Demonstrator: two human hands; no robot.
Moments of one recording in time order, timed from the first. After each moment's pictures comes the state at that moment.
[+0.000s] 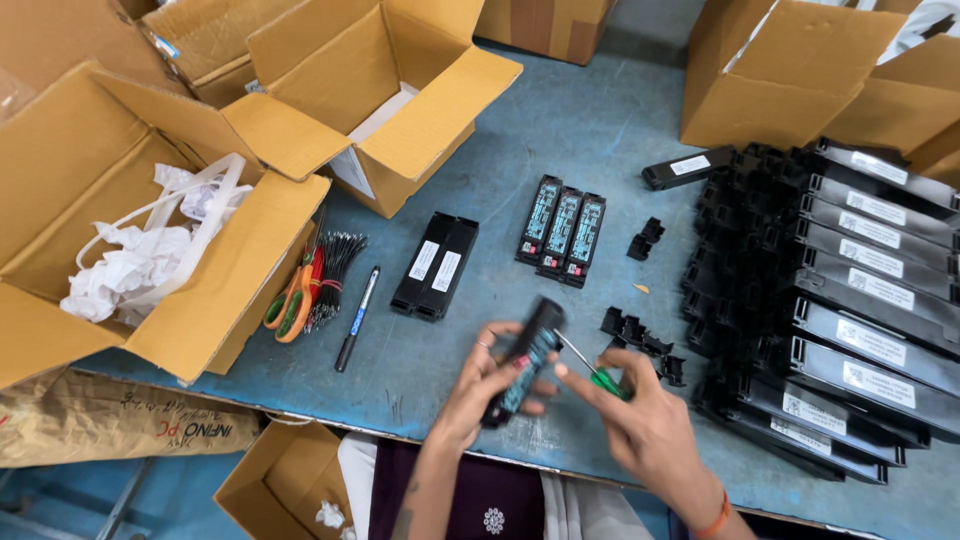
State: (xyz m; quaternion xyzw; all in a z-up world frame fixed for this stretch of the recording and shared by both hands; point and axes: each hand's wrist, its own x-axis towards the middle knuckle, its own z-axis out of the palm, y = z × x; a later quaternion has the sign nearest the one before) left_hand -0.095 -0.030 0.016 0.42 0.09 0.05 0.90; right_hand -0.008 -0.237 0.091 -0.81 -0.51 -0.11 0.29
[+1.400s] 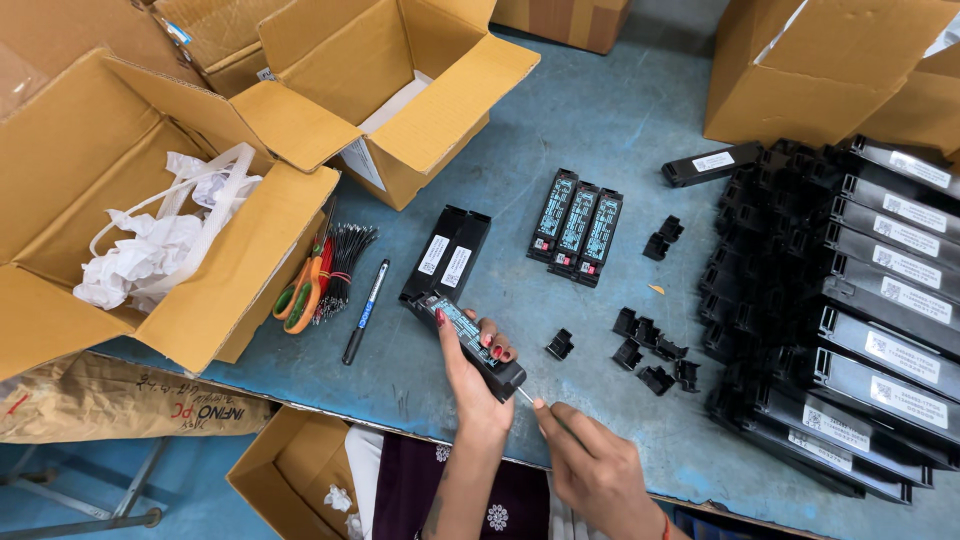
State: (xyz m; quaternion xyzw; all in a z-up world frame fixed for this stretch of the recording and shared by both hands) left_hand -0.069 -0.043 0.016 0.11 0.21 0.35 0.90; right_hand -0.058 -0.209 0.061 -0.77 -0.51 -0.13 0.37
